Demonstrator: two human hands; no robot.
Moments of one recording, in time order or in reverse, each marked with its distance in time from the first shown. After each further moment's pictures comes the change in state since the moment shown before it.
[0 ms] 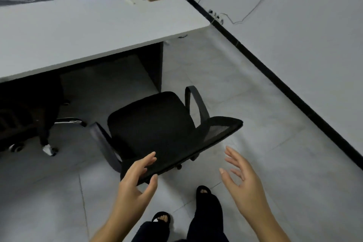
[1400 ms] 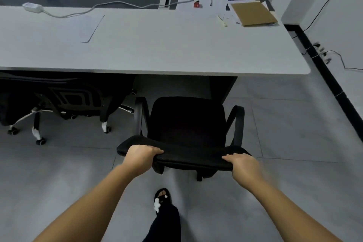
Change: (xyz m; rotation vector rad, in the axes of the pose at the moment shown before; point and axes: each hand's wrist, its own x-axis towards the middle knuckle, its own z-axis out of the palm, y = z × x) left_hand 0.219 -0.086 -0.050 0.878 -0.127 -0.313; right_hand 0.335 0.008 0.094 -0.945 -0.587 -0.509
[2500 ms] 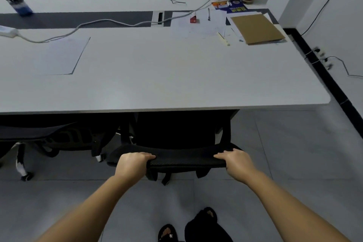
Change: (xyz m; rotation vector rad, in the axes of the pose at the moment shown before) left_hand 0.152 -0.086 -0.063 -0.031 0.148 -0.045; right_hand 0.205 -0.023 -0.053 -0.075 -0.114 -0.123
